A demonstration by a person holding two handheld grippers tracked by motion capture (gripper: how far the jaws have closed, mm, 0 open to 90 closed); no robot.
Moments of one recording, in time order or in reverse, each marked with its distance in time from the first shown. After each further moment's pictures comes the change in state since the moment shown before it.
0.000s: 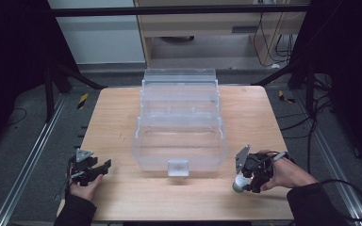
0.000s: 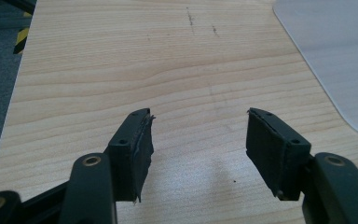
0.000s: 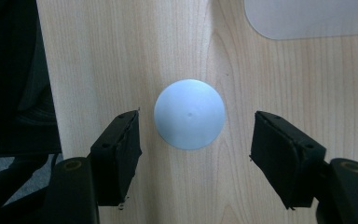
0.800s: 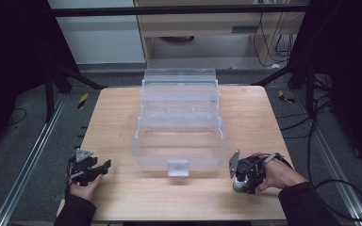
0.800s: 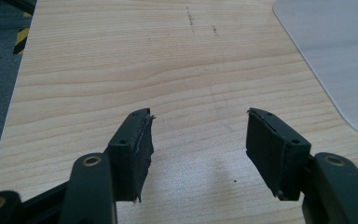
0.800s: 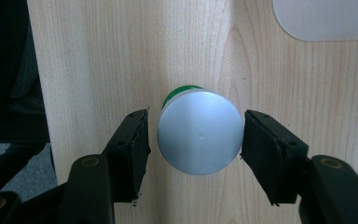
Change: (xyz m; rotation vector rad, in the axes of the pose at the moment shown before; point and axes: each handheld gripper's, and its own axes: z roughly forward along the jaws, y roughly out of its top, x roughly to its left) left arm 0.001 0.000 0.000 0.000 0.000 0.001; right arm 0.001 0.011 0.022 0.076 0.030 -0.052
